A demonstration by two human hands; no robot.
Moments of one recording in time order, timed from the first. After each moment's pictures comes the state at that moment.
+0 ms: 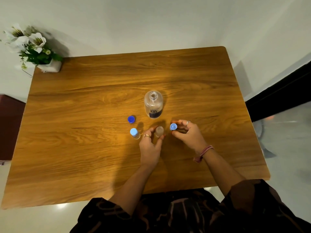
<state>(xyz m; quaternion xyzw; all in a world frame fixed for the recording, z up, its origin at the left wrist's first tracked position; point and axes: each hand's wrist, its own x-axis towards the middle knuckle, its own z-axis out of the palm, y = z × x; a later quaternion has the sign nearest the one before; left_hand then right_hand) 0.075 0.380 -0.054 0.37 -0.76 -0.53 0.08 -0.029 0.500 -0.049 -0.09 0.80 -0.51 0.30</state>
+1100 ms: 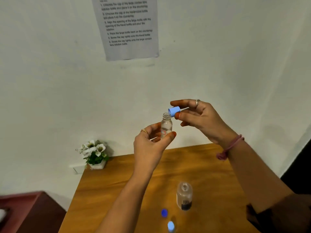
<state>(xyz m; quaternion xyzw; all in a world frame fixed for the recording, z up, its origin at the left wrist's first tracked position) 0.027 0.253 0.254 0.17 -0.71 -0.62 0.28 -0.076 0.383 0.299 -0.38 0.66 -0.64 0.09</state>
